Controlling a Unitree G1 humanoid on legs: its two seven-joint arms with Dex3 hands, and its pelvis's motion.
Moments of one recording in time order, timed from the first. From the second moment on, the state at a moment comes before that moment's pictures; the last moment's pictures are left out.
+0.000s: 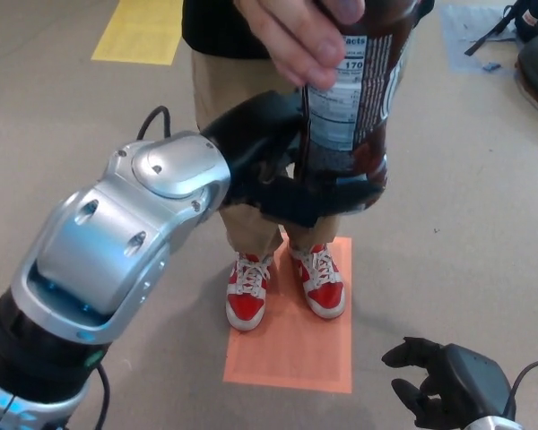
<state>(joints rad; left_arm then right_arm) -0.77 0.34 -0.35 -0.33 -0.19 1.13 -0.25 -0.43 -0.21 0.47 1.30 -0.56 -0.41 -0.61</state>
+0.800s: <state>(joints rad) -0.72 0.24 -0.28 -0.29 -0.12 1.01 -0.16 -0.44 -0.21 0.46 1.30 -0.58 -0.42 -0.63</state>
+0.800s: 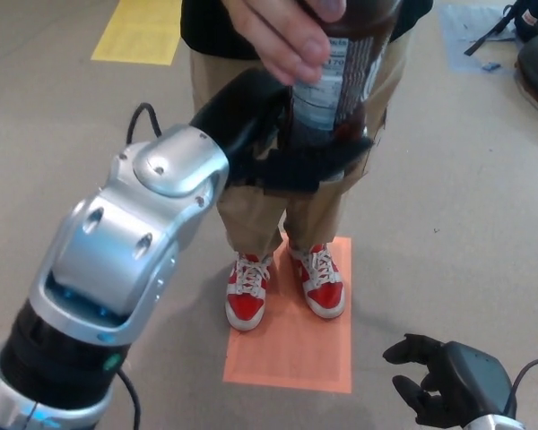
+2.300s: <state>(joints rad) -0.36 0.05 0.05 0.12 -0.19 0.55 -0.13 -0.48 -0.20 0.41 1.30 -0.58 -0.41 -0.61</state>
